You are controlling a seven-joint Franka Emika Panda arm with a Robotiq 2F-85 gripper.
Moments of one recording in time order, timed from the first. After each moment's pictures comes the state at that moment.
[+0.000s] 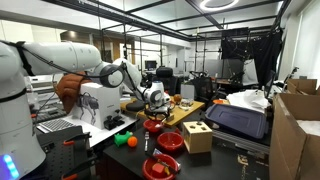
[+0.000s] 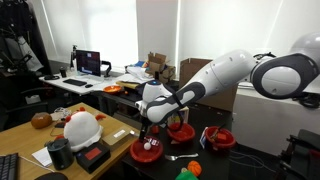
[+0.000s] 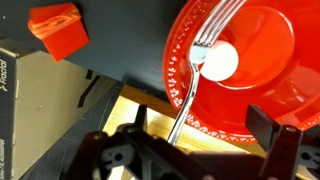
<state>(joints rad) 0.26 1.49 0.11 -0.78 -0.11 2.50 -0.43</state>
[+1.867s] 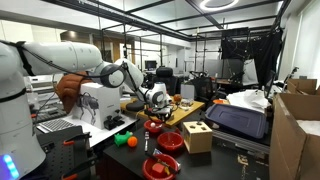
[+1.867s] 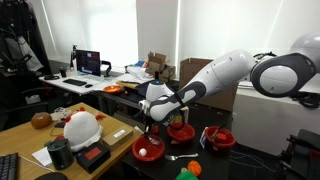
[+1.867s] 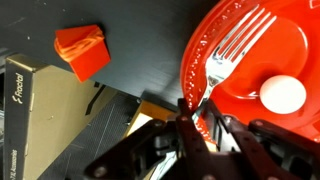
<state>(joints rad) 0.23 1.49 0.10 -0.80 -0.11 2.50 -0.45</state>
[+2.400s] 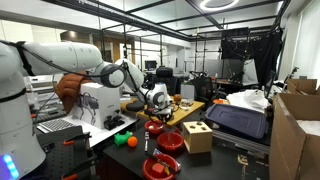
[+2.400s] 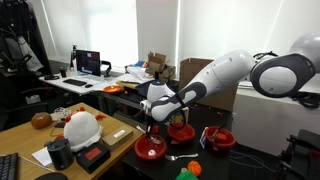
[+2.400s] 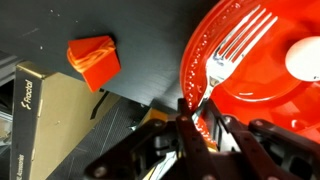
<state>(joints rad) 0.23 1.49 0.08 -0.80 -0.11 2.50 -0.45</state>
